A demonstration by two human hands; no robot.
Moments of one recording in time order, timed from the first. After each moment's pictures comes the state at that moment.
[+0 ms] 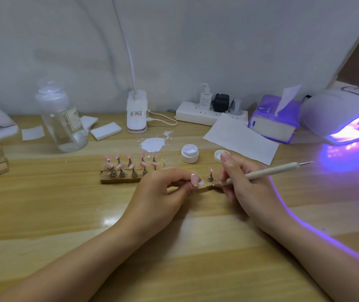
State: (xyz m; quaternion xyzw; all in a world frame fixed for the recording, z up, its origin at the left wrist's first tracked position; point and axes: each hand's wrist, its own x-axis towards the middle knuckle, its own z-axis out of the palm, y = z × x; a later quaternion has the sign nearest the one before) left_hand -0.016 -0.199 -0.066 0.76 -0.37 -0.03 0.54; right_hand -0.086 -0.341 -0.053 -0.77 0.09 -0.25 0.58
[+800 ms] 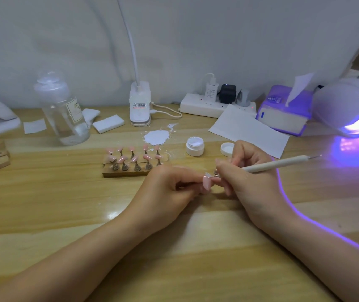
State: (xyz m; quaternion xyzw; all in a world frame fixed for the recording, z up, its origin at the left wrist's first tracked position) left_hand -0.010 -0.200 -0.070 0.73 -0.46 -0.07 0.51; right_hand -0.077 -0.332 -0.062 -0.67 0.06 -0.27 0.69
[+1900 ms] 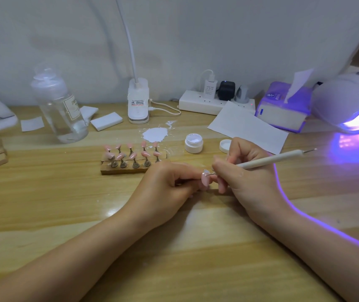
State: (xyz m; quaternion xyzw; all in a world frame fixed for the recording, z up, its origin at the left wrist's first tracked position) left_hand -0.008 -0.200 -0.072 0.73 -0.45 -0.09 0.51; right_hand -0.075 -0.332 -0.062 -0.67 0.06 -0.25 0.70
